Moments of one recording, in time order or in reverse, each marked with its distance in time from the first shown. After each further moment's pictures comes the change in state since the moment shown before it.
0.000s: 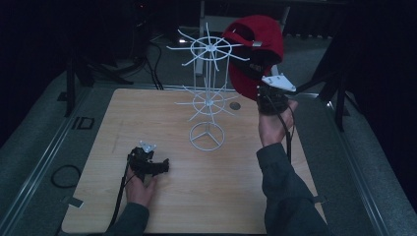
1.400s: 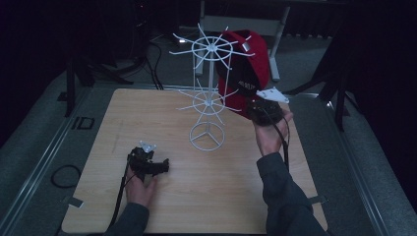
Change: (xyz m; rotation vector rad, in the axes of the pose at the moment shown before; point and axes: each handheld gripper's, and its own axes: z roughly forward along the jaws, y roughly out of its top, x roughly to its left) left arm 0.000 0.000 0.000 -0.001 0.002 0.001; right arm 0.003 -0.042 0.016 0.058 0.089 -0.032
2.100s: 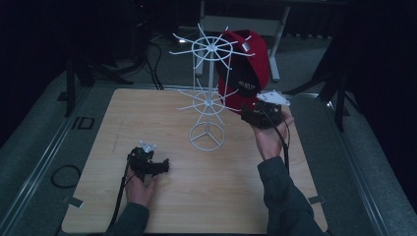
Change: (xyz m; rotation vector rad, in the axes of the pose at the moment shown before) left arm 0.000 0.000 0.000 0.000 0.000 0.000; right arm 0.001 -0.007 -0.003 0.024 0.040 0.024
